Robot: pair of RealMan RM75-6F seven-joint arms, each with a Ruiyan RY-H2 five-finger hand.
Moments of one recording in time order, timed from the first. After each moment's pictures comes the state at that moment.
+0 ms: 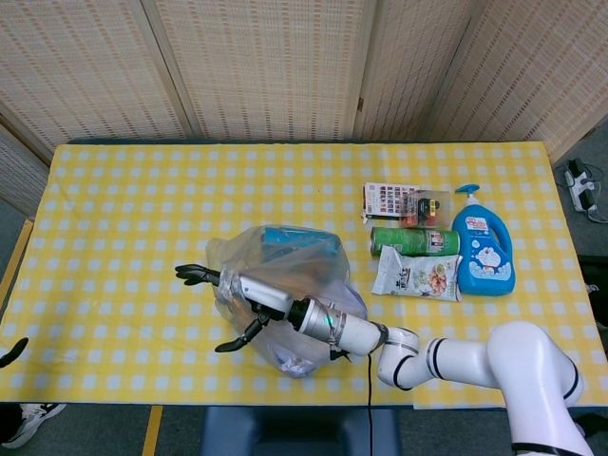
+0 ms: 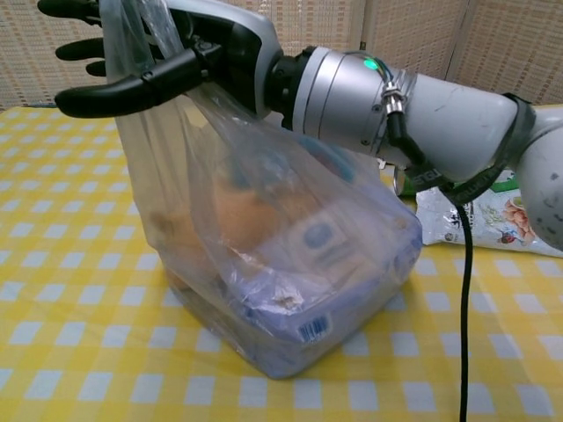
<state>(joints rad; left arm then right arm) -0.04 -1.03 -0.07 -1.47 1.48 1.55 -0.40 1.16 -1.67 0.15 -1.32 -1.69 1.06 1.26</state>
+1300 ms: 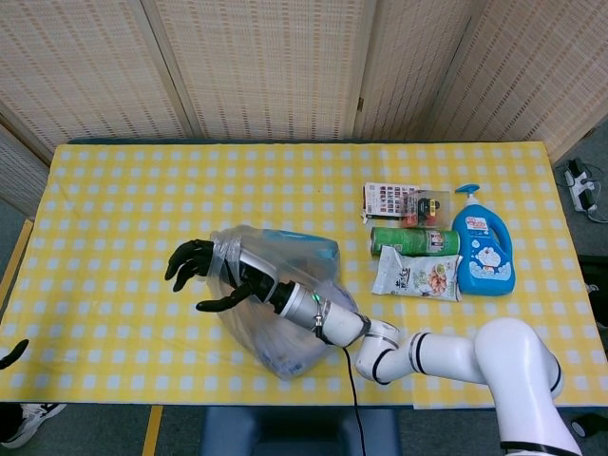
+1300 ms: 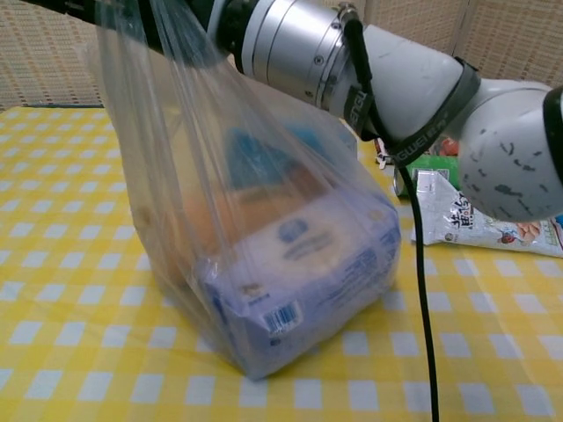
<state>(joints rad) -0.03 -1.03 -0.07 -1.48 1.48 1.55 -0.41 1.22 -1.70 0.26 -1.31 -1.56 1.08 1.83</state>
